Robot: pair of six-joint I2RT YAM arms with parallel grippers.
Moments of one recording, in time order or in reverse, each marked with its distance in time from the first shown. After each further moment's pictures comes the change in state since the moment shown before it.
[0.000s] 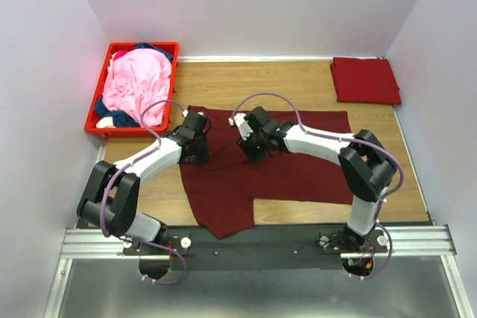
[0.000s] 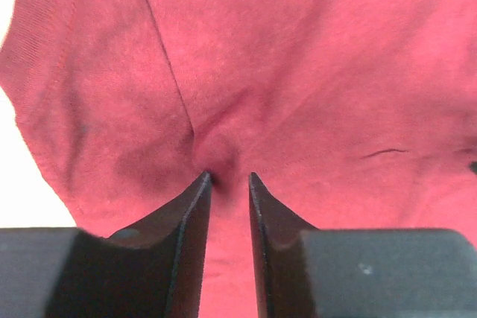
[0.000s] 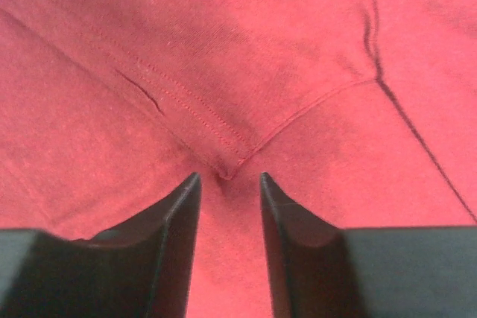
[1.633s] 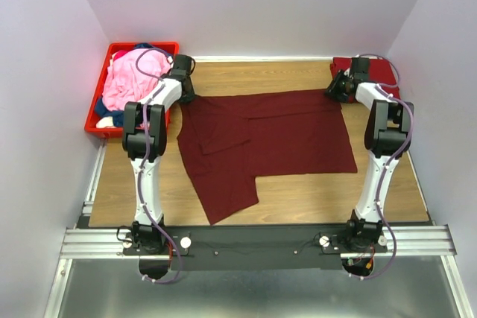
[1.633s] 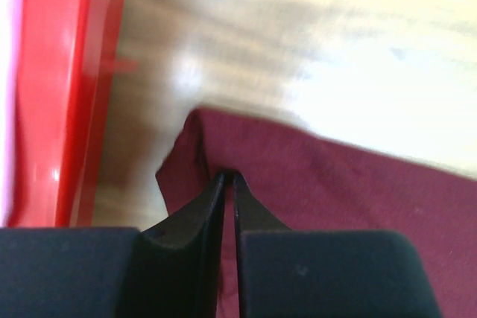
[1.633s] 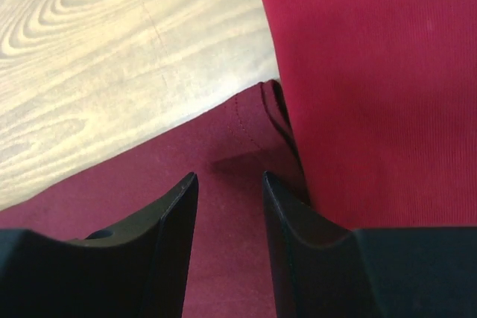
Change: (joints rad) left arm 0.313 0.784 0.956 -0.055 -0.119 0.154; right arm -0.892 0.406 0.449 0.151 -0.086 0.521
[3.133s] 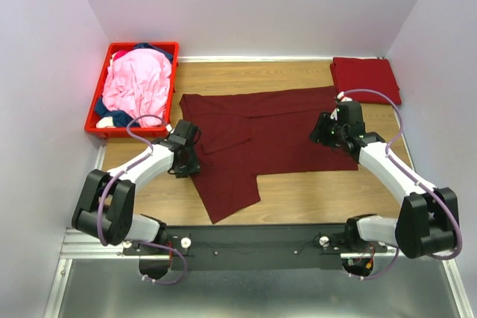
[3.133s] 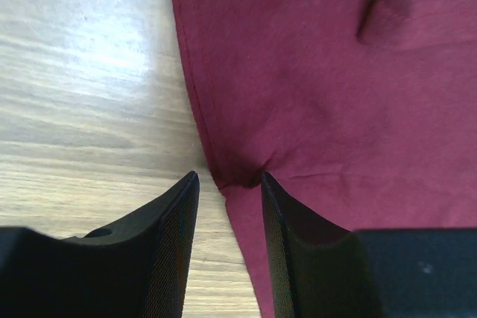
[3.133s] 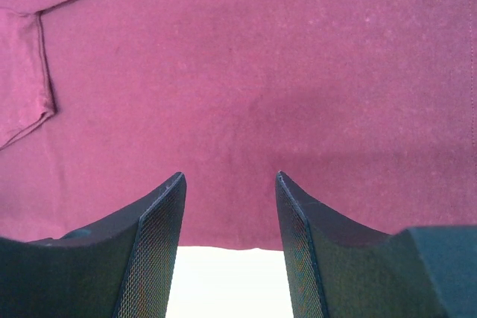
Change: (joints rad) left arm -0.241 -0.857 -1.035 -0.097 0.071 -0.270; right arm 0.296 -0.983 -0.881 -0.064 0.138 -0.014
